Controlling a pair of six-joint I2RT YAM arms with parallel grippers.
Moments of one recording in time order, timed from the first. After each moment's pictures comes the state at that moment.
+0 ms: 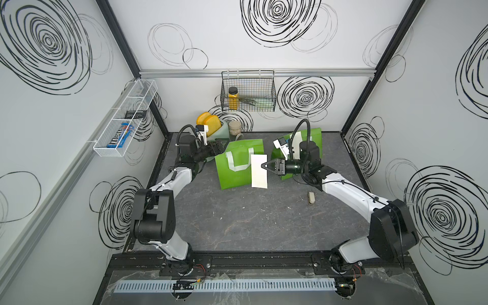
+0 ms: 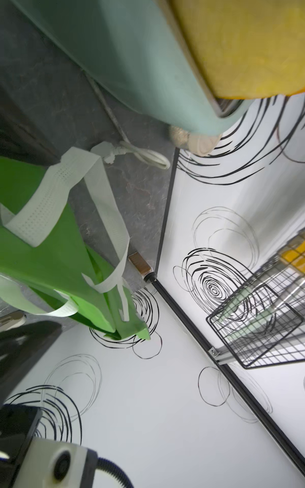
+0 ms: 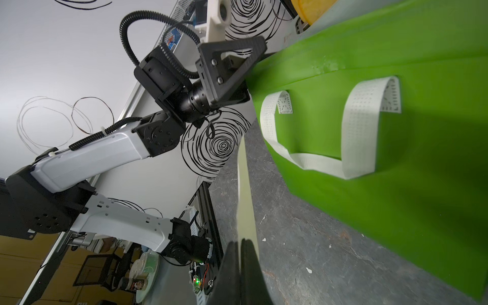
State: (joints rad) left arm -0.05 1.60 0.96 0.38 0.68 -0.60; right arm 0.45 1.48 1.03 0.10 -0.89 0.57
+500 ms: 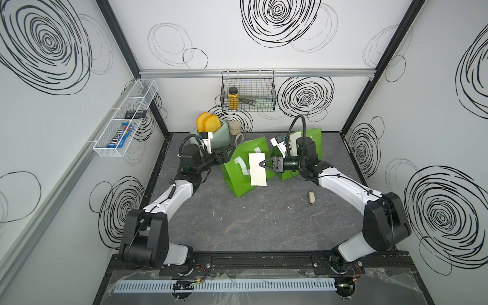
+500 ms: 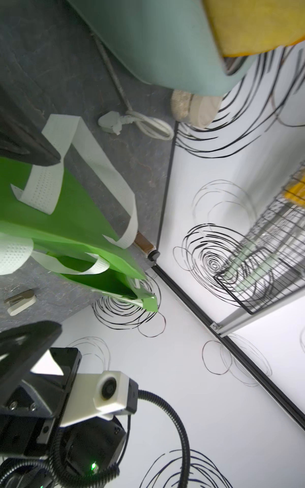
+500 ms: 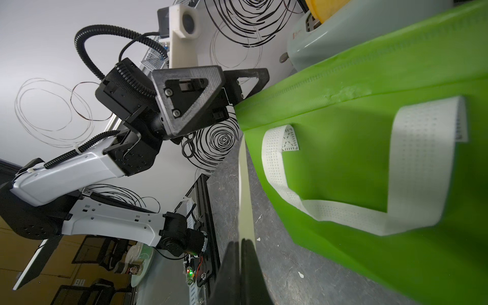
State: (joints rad) left arm -0.10 1.38 0.86 0.39 0.60 -0.58; right arm 0.43 1.58 1.15 0.03 -0.97 0.46
